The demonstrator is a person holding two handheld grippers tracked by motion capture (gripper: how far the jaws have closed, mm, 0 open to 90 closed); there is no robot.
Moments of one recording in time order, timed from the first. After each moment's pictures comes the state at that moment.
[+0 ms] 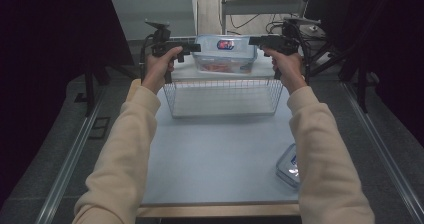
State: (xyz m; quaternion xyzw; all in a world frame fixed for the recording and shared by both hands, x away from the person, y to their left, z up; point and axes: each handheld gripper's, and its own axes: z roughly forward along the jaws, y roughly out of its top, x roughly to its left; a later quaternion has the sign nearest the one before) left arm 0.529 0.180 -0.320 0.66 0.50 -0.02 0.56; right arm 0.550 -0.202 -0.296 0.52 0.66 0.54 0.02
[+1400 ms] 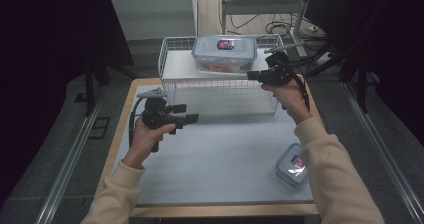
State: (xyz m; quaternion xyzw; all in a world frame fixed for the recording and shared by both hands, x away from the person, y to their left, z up) left arm 0.348 0.169 -0.399 0.75 0.38 0.03 0.54; right arm 0.467 -0.174 -0.323 0.36 0.81 0.45 0.13
